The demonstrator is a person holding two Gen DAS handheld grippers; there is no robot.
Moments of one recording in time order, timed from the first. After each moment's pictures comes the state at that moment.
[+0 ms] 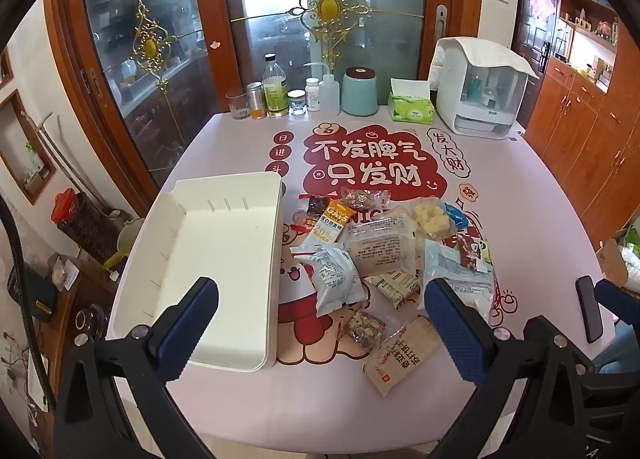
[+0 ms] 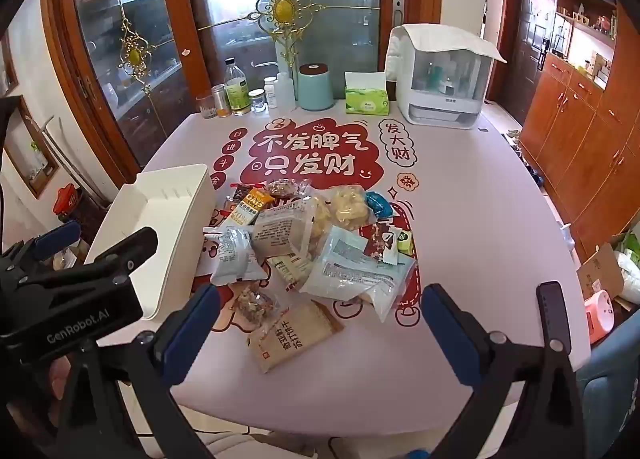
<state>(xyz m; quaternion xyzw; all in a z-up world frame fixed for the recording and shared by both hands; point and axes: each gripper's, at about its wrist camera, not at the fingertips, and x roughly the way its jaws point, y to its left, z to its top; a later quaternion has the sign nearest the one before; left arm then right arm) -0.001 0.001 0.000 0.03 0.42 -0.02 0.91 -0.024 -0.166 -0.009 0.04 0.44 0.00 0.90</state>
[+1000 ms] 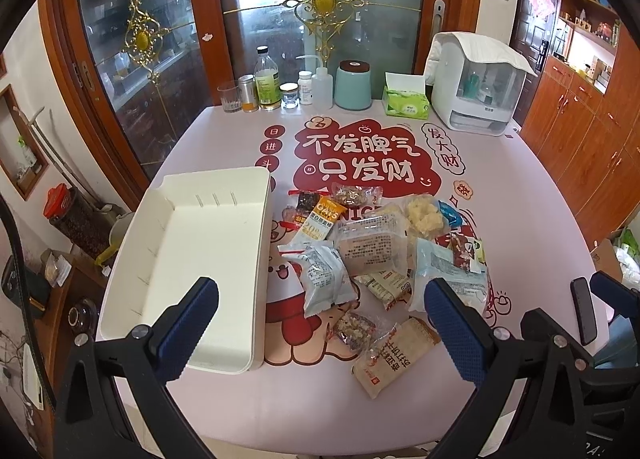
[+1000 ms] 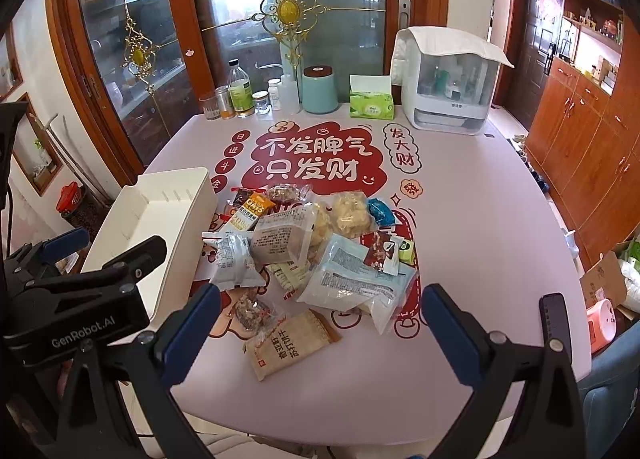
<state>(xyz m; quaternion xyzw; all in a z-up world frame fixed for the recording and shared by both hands) 0.014 -0.010 -0.007 0.02 0.43 -0.03 0.90 -0.014 -0.171 -0.010 0.03 0.44 0.00 0.90</state>
